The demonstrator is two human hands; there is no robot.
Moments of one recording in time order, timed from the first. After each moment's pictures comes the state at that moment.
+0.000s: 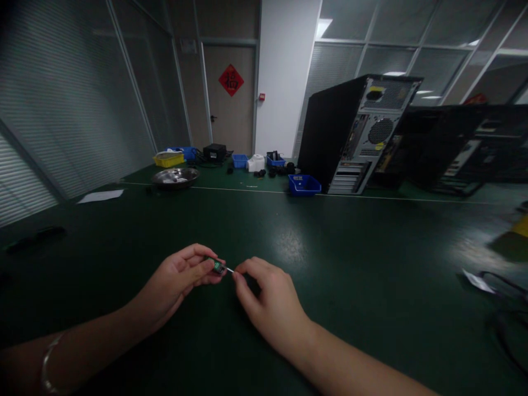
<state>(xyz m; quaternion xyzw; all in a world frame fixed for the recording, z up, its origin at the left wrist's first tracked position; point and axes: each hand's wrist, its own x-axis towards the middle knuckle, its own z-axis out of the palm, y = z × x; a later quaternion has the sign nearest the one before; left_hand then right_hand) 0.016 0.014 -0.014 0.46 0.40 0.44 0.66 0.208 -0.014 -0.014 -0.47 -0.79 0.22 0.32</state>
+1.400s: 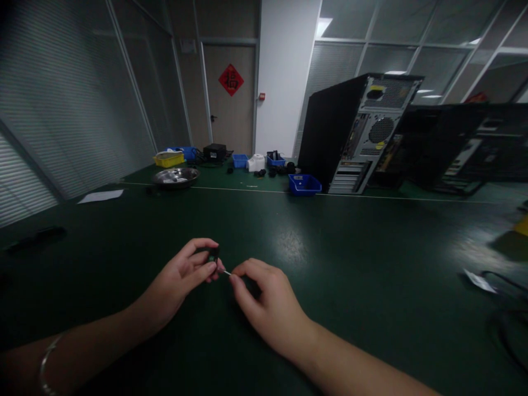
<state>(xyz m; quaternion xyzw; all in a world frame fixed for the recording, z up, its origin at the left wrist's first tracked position) 0.016 0.013 -0.015 0.54 0.38 0.43 0.62 0.207 -0.014 -0.010 -0.42 -0.79 0.26 0.36</state>
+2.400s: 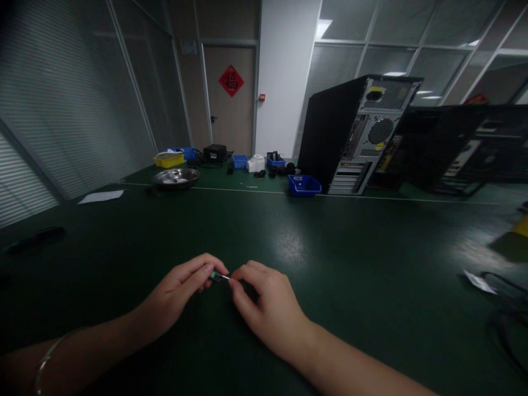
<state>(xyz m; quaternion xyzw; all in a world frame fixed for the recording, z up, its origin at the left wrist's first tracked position) 0.012 0.006 -0.004 0.70 0.41 0.34 0.48 0.208 -0.015 -0.007 -0.44 -0.81 0.24 0.31</state>
